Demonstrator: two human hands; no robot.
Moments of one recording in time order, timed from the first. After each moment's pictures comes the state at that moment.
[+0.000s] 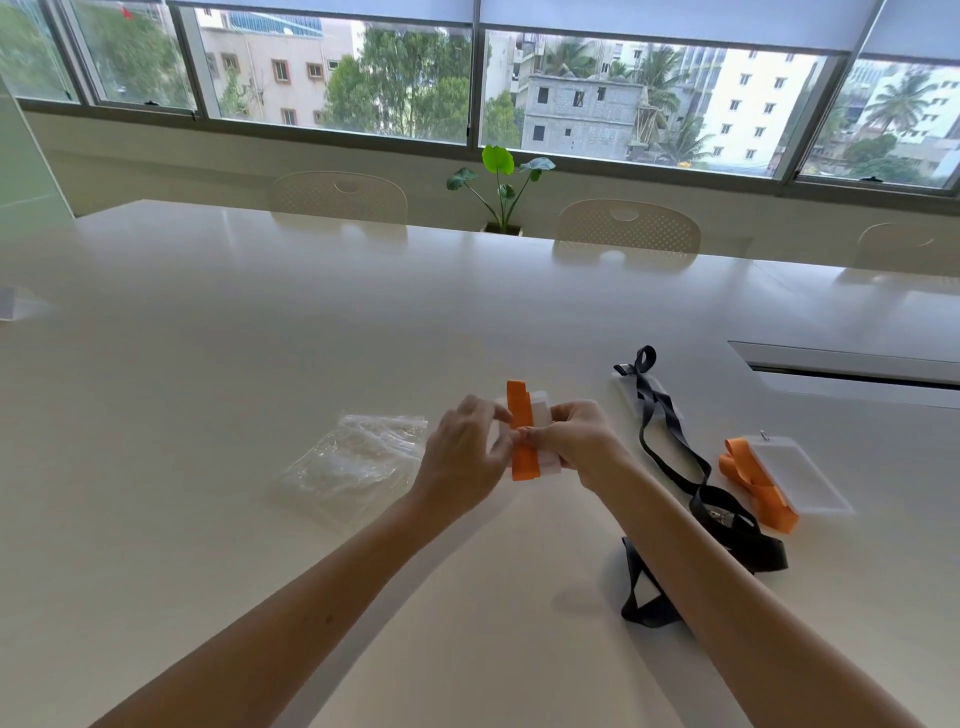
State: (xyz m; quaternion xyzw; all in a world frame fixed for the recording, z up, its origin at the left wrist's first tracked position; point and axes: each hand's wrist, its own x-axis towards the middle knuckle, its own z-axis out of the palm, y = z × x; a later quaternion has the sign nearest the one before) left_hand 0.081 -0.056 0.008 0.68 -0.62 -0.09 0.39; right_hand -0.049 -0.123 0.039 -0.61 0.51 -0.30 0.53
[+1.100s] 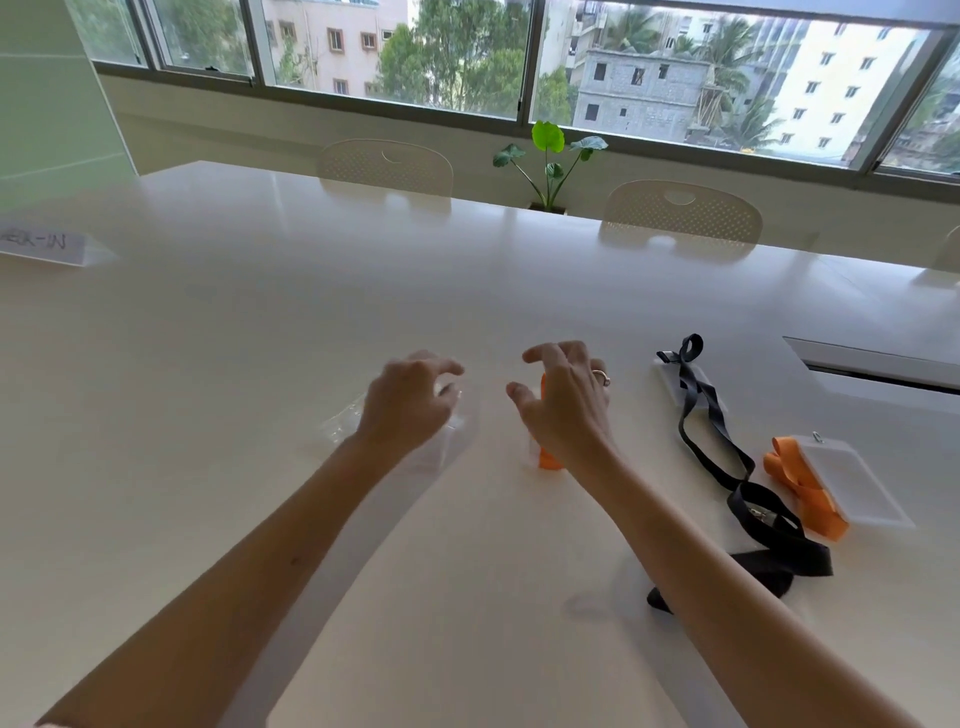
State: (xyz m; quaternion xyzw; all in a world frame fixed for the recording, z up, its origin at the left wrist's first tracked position) left_hand 0.155 -0.032 0.023 0.76 -0.56 -0.02 0.34; right_hand -0.006 -0.101 0.038 -0.81 0.48 -0.30 0.16
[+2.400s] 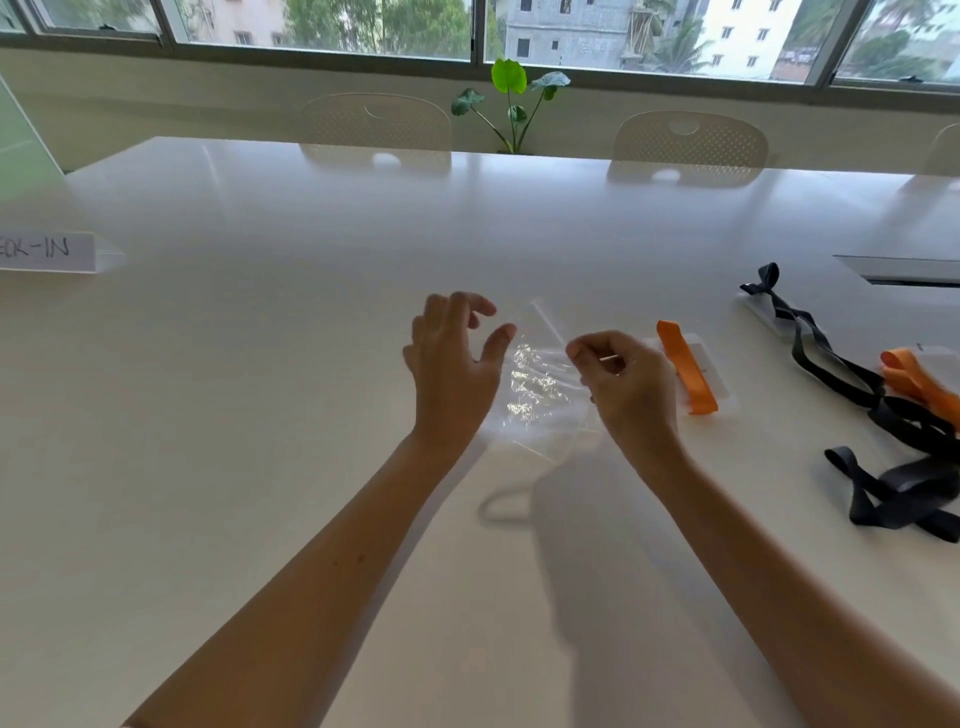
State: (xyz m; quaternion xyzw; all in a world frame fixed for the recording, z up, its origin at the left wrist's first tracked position) left_hand 0.247 0.016 0.013 0.64 -0.53 0.02 0.55; right_hand 0.090 -0.025 0.013 -0.67 0.47 -0.50 0.28
